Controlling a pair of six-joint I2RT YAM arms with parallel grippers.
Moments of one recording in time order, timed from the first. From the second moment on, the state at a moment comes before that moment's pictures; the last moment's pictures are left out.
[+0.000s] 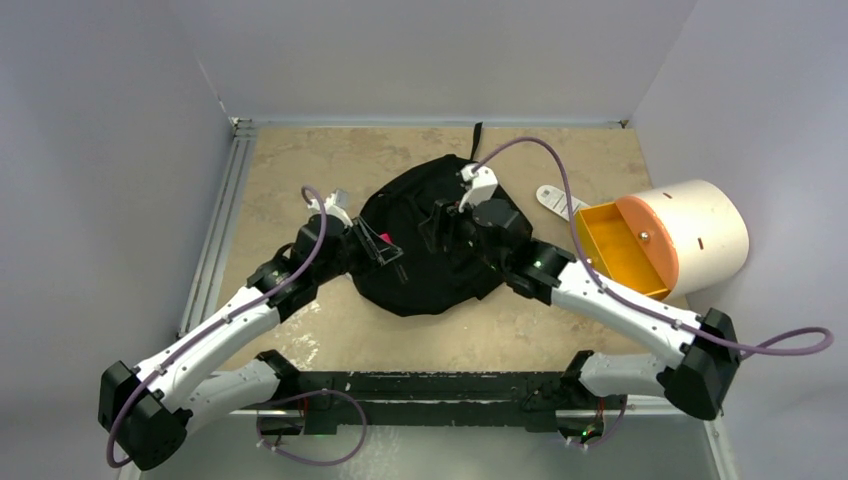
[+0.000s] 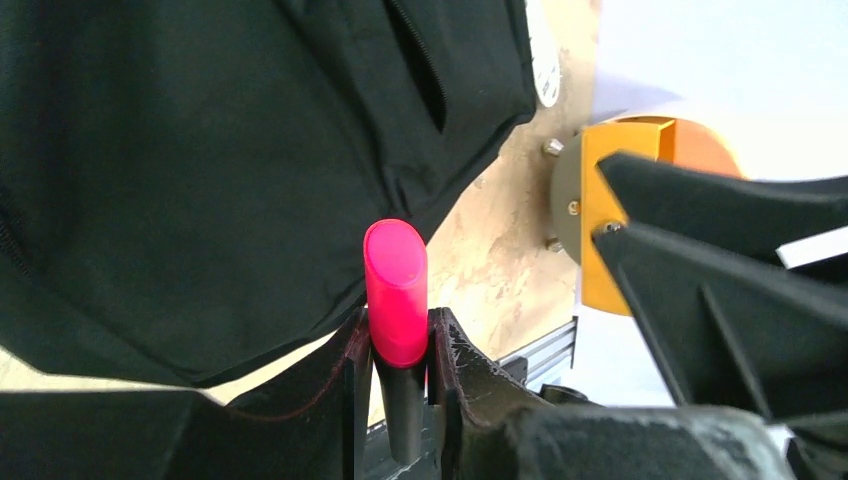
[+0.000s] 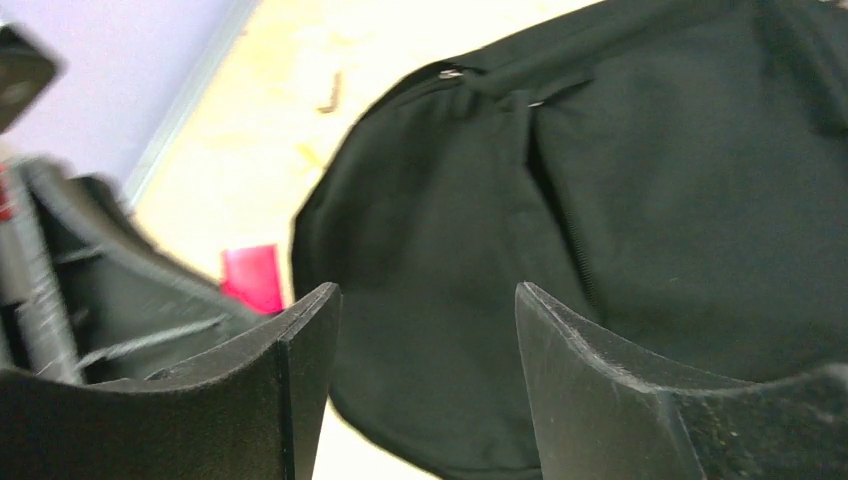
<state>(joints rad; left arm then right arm) -0.65 0.96 0.76 -0.28 0.05 -1.07 0.88 1.18 0.94 -0.06 0.19 0.48</state>
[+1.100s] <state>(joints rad) -0.65 0.91 0.74 -0.37 0.03 -1.07 0.82 1.75 1.29 -0.38 0.55 0.05</state>
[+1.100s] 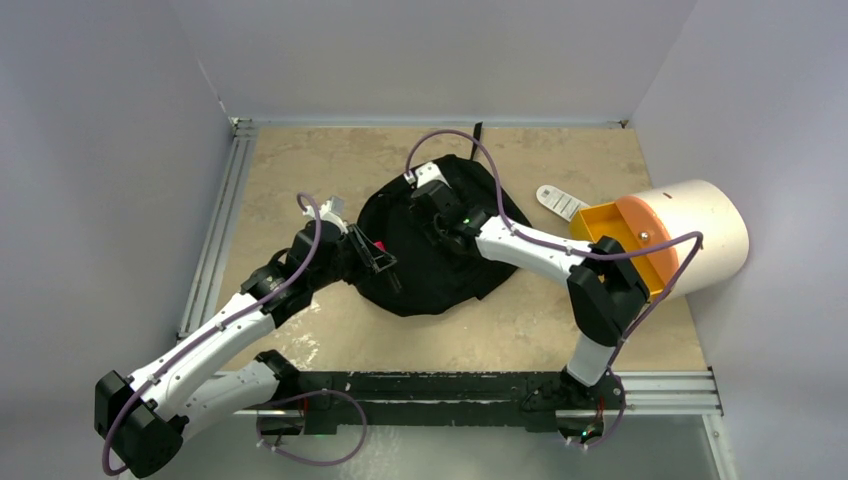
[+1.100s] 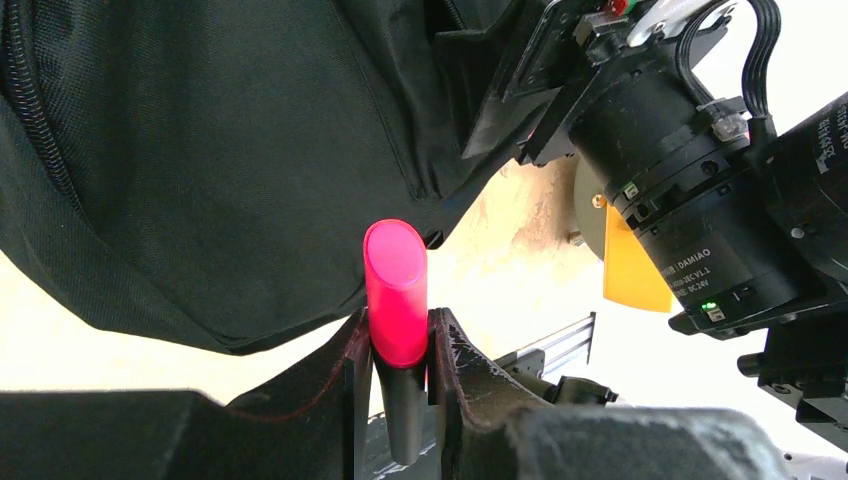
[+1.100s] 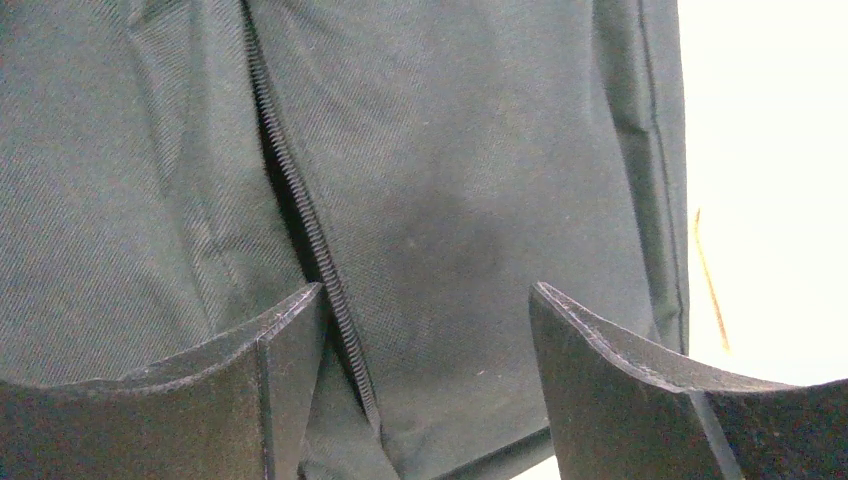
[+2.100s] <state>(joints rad) -0.65 1.20 0.74 -0.01 -0.02 -1.11 0.74 1.73 1.33 -0.38 0.50 0.02</state>
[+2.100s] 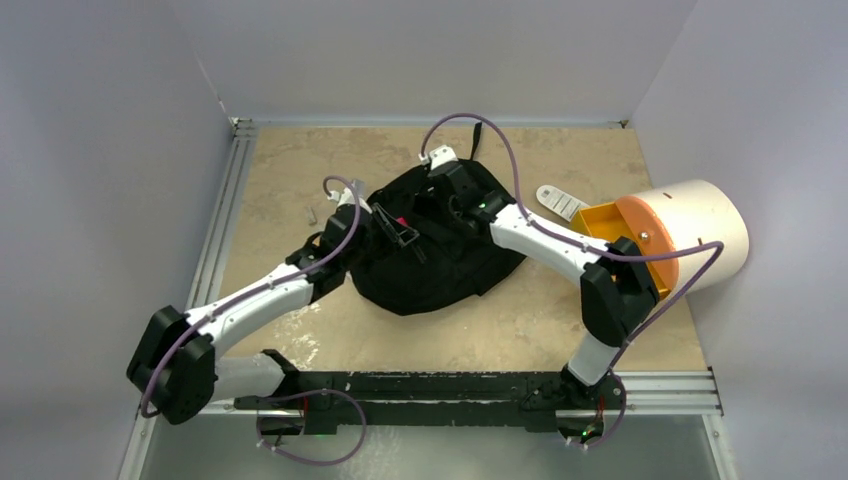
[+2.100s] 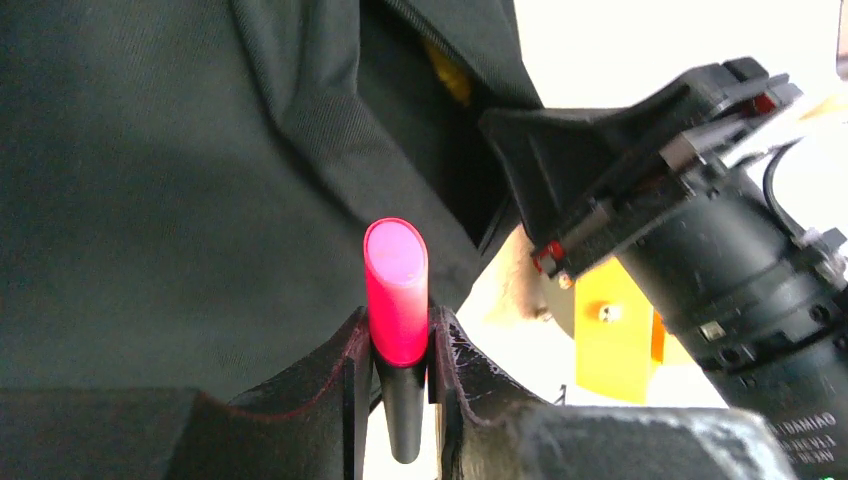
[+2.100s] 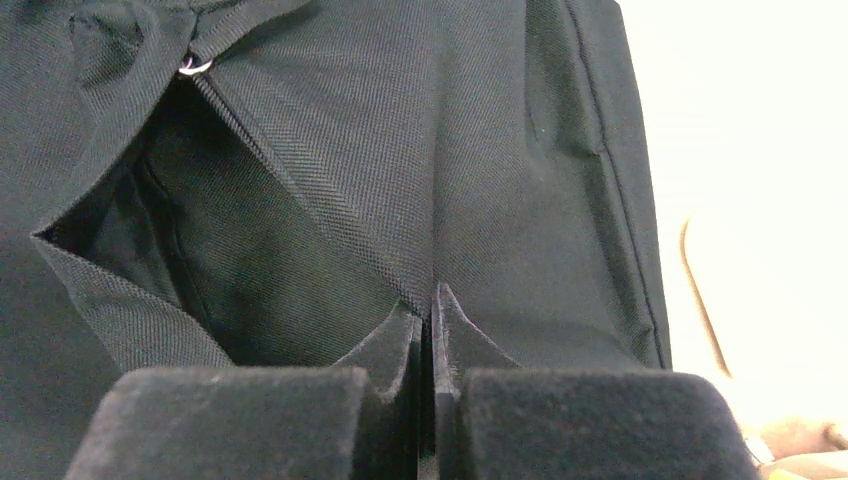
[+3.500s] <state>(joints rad) -0.65 1.77 0.91 0.46 -0.07 -1.22 0.66 1.68 1.37 -0.41 0.18 0.21</state>
